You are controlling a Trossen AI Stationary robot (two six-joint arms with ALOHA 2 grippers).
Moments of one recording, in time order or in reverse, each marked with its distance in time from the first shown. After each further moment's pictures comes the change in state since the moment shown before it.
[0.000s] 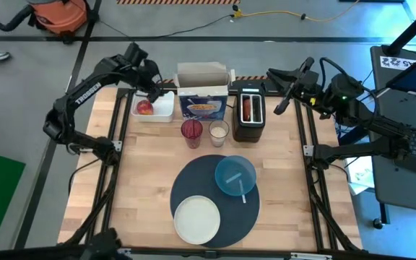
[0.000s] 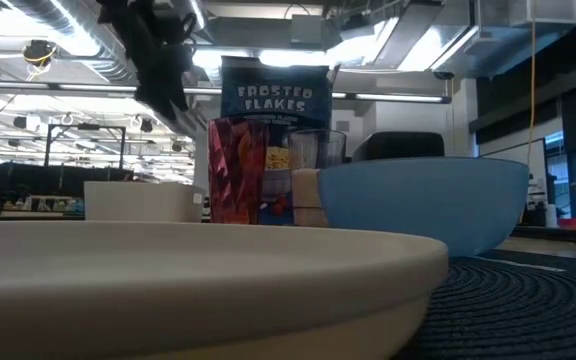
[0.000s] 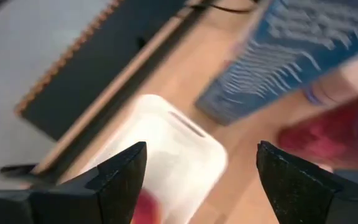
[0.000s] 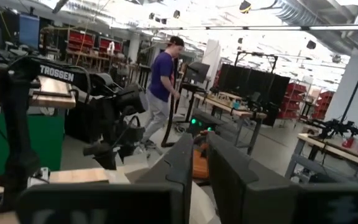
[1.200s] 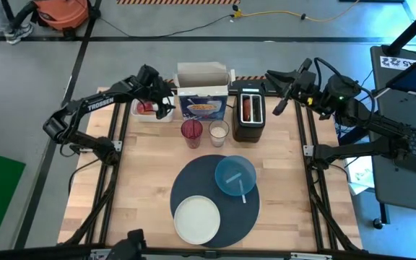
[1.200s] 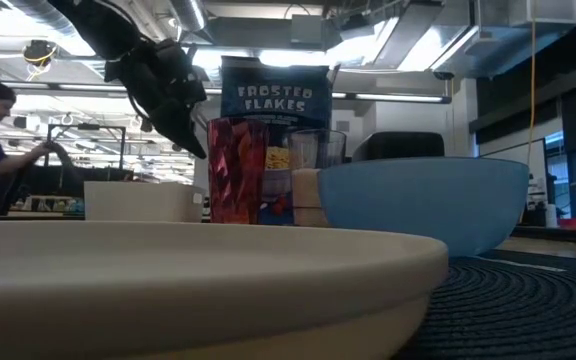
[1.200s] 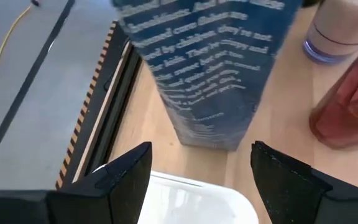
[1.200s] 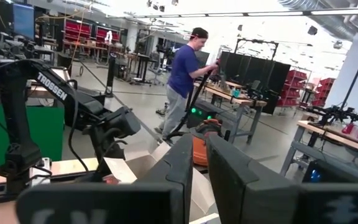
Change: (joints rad) left arm -0.095 0.000 -0.412 0.600 0.046 0.325; right arm 0.000 0.004 0.000 -0.043 0.025 0.032
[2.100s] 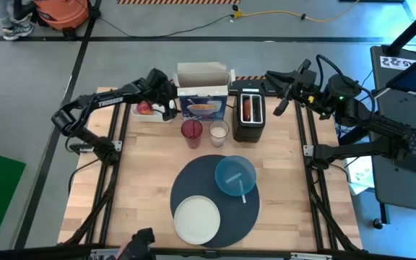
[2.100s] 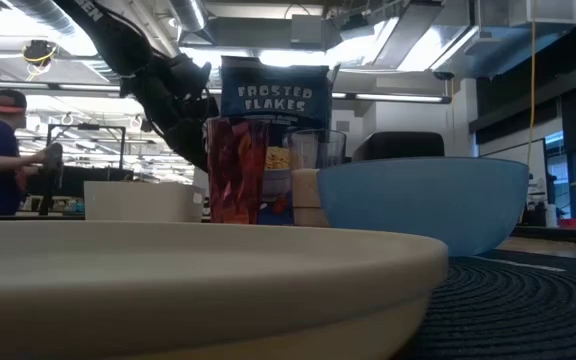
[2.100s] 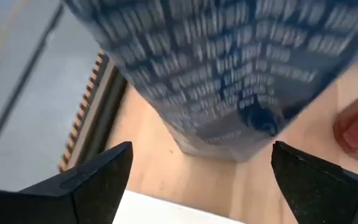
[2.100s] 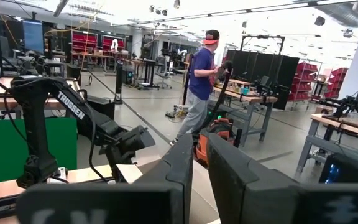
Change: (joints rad) left arm -0.054 0.125 0.000 0.094 -0.046 -0.028; right arm 0.000 0.000 0.000 0.005 -0.026 0.077
